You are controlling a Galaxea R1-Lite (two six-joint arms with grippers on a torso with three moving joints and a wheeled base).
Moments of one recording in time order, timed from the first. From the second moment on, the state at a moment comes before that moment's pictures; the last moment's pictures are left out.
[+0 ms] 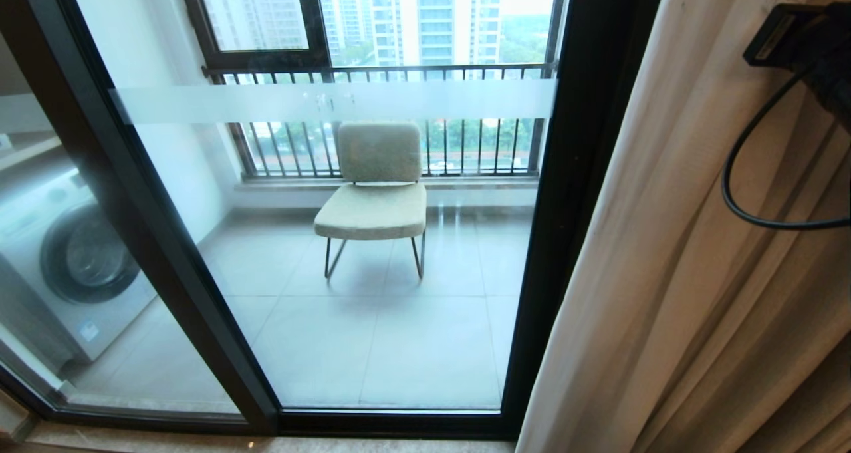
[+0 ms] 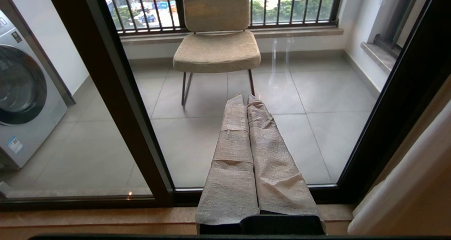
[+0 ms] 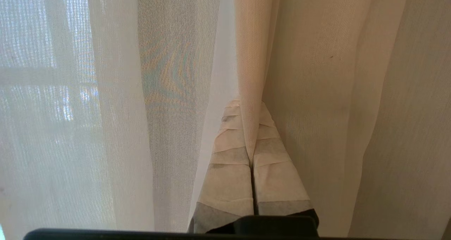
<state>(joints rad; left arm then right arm) 0.00 0.00 0.00 0.00 -0.03 0.03 0.11 1.60 -1.17 -0.89 -0.22 -0.10</state>
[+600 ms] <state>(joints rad) 0.00 0.00 0.00 0.00 -0.02 0.00 0.12 1.61 -1.17 -0.89 -0.22 -0.10</state>
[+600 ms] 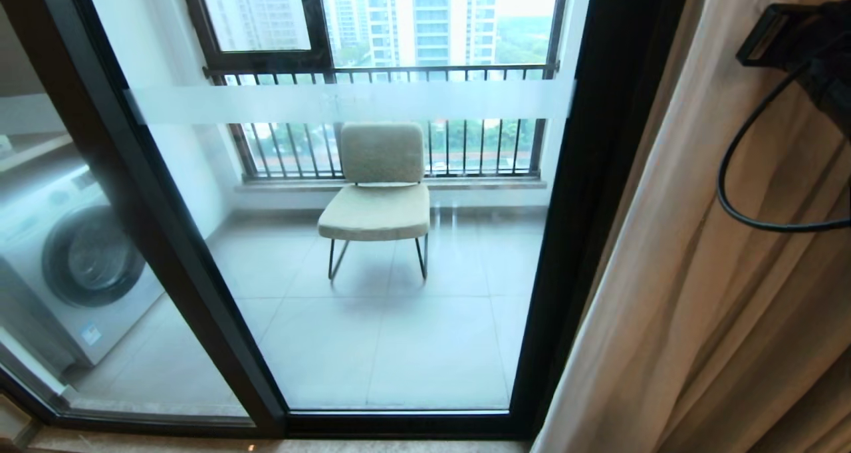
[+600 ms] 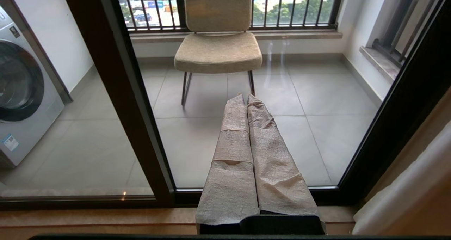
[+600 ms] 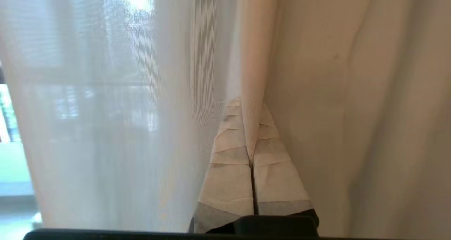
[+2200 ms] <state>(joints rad) 0.00 0.00 0.00 0.00 -0.02 0.00 0.14 1.63 -1.18 -0.89 -0.22 -0.10</state>
